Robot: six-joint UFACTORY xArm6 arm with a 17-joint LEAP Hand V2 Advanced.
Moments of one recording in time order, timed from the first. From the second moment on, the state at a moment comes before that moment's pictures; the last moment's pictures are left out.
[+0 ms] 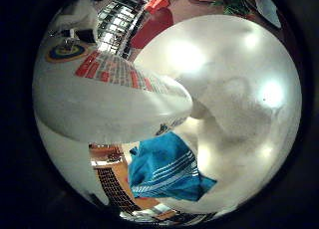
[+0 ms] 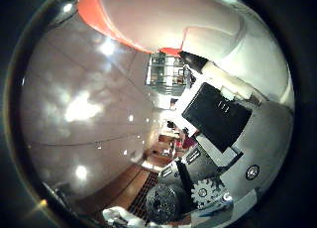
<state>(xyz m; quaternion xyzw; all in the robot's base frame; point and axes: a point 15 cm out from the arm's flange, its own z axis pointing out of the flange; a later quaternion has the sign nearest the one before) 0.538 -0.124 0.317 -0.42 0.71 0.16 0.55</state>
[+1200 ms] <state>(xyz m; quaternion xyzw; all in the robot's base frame) 0.433 0.018 0.419 -0.76 0.63 -0.03 -0.13</state>
